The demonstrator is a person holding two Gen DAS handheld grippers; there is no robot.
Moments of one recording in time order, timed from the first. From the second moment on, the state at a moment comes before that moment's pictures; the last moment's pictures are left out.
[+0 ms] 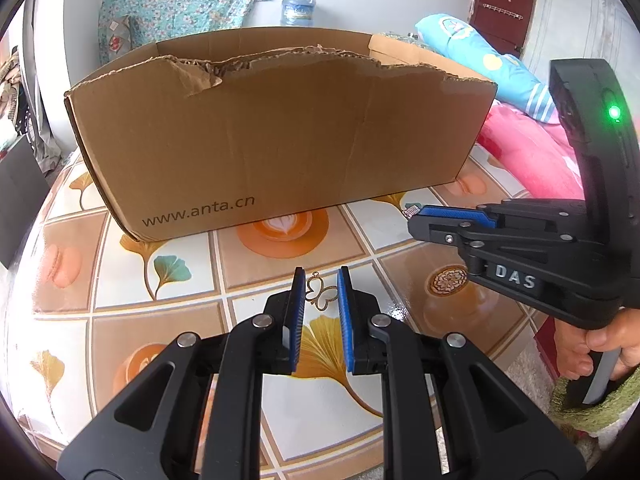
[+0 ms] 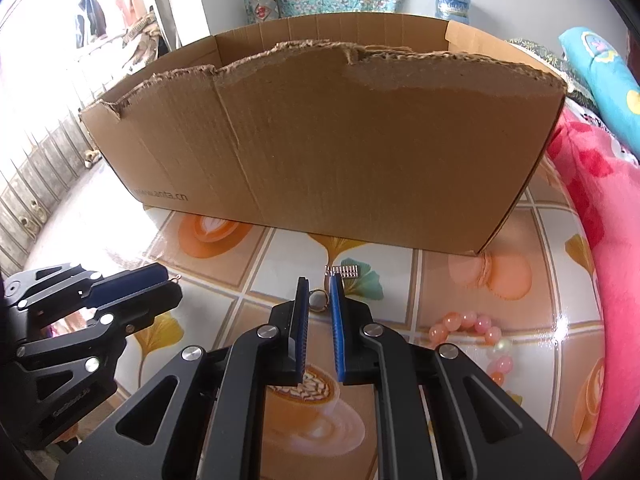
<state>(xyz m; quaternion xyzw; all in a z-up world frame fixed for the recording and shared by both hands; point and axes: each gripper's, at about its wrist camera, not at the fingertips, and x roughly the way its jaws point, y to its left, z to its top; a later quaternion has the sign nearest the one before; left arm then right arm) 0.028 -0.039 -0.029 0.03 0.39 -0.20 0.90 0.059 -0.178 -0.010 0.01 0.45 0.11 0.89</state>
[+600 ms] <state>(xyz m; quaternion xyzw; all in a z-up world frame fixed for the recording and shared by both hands) 0.021 -0.039 -0.018 0.03 0.38 -0.20 0.90 0.054 -0.201 0.016 0.09 0.42 0.14 0.89</state>
